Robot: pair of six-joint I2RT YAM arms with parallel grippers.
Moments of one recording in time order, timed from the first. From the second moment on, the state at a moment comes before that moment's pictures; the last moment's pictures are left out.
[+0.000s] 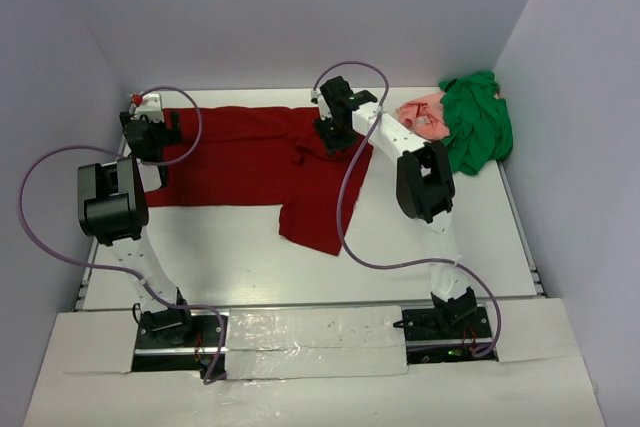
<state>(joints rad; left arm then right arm) 0.20 1.99 1.01 0.85 0.01 0.17 0.46 2.31 2.07 -0.88 -0.02 -0.03</state>
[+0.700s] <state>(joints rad) 0.20 1.99 1.01 0.85 0.01 0.17 0.43 2.33 2.08 -0.93 -0.02 0.01</state>
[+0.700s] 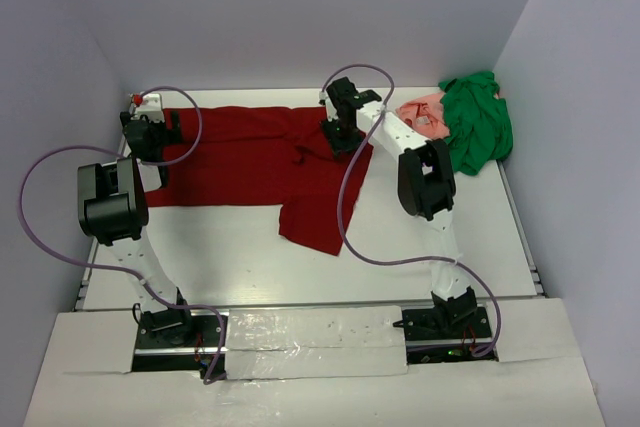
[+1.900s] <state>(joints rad) 0.19 1.99 1.01 0.85 0.02 0.19 0.42 2.40 2.08 -0.87 -0.01 -0.04</state>
